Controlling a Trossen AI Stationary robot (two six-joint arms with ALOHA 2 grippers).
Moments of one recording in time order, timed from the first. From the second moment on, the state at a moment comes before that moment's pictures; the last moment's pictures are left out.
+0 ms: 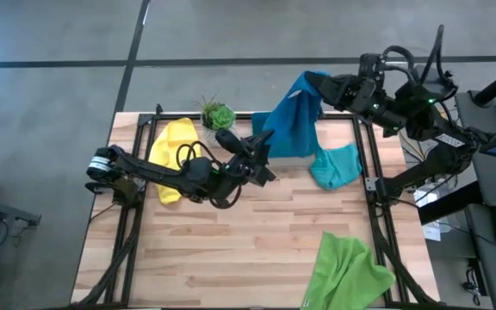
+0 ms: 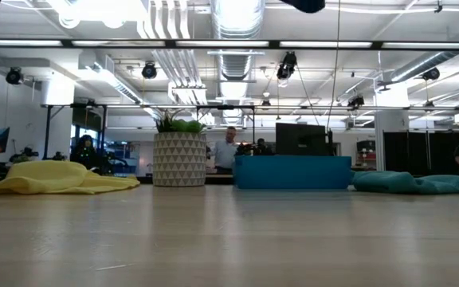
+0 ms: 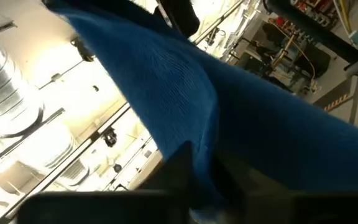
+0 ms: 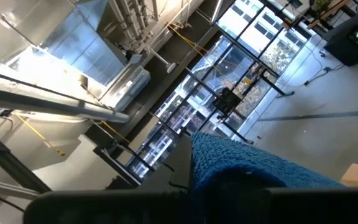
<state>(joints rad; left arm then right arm) -0.20 1.71 1.45 0.90 -0.89 1.45 0.03 1.34 1.91 -0.26 0.32 0.80</state>
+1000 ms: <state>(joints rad) -0.25 1.31 1.40 -0.49 -0.77 0.35 0.15 1.29 1.80 -1.04 0.31 0.65</state>
